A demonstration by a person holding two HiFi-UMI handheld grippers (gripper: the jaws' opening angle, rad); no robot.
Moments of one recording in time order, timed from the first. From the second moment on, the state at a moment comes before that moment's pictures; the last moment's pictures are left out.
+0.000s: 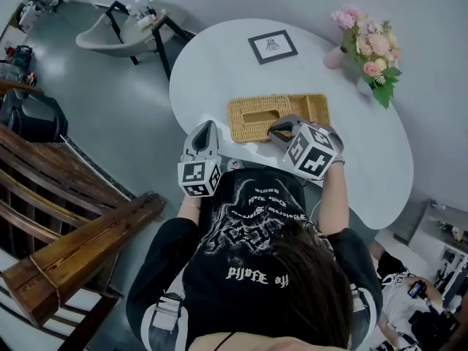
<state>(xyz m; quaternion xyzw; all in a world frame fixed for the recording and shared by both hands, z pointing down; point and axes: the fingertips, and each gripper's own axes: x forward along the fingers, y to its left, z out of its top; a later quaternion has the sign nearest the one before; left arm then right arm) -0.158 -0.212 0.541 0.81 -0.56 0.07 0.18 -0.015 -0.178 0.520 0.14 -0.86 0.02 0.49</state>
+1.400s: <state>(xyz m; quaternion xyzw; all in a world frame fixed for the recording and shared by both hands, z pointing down) -0.154 -0.225 0.540 0.80 -0.57 0.07 0.18 -0.017 -0.219 0.455 0.14 -0.87 -0.07 0.46</state>
